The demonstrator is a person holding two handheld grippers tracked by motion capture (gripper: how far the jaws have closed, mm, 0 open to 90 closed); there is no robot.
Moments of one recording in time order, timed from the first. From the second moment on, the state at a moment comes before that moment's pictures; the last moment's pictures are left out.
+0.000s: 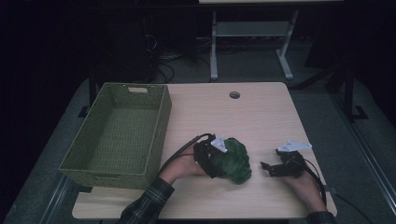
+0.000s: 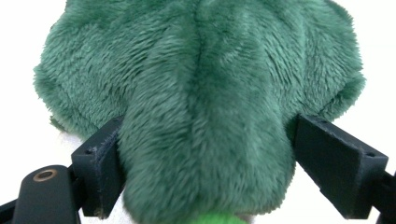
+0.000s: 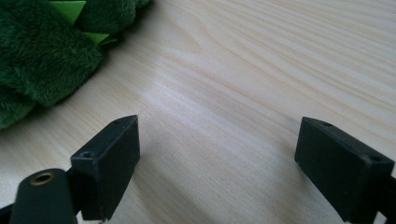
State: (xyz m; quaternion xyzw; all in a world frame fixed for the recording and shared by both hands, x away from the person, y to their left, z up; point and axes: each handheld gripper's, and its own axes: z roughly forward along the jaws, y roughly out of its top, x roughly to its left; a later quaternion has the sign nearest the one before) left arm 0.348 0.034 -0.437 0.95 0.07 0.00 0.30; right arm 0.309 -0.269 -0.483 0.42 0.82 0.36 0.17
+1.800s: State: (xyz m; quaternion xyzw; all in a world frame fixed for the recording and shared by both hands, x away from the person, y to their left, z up) left arm 0.352 0.040 -0.390 0.95 0.13 0.01 0.29; right arm 0.310 -0.270 -0.483 0.43 0.81 0.36 0.17
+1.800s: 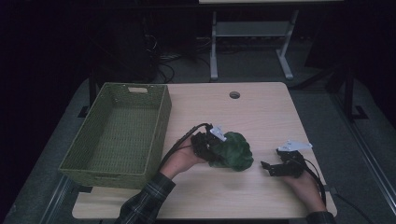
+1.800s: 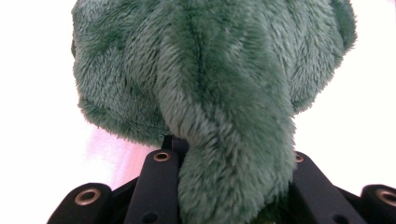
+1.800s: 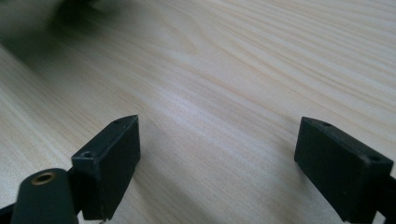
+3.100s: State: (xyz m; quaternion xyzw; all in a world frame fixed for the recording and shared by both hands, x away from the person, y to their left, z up) left arm 0.358 0.166 -0.286 0.91 0.23 0.09 0.33; right arm 0.310 -0.270 -0.483 0.43 0.81 0.36 0.17
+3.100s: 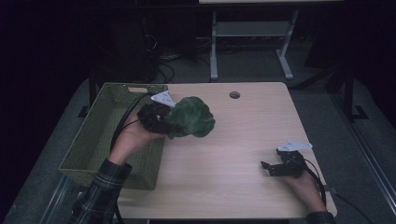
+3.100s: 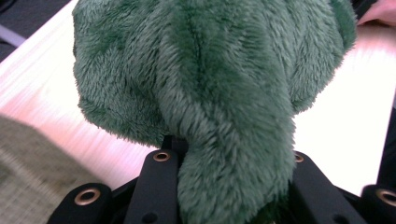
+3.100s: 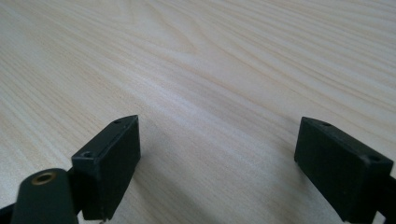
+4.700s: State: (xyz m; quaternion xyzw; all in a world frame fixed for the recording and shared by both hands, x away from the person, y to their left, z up) left arm 0.367 0.338 -0.386 0.85 0.43 0.14 0.26; right arm 0.310 -0.270 -0.483 0.43 0.81 0.36 0.17
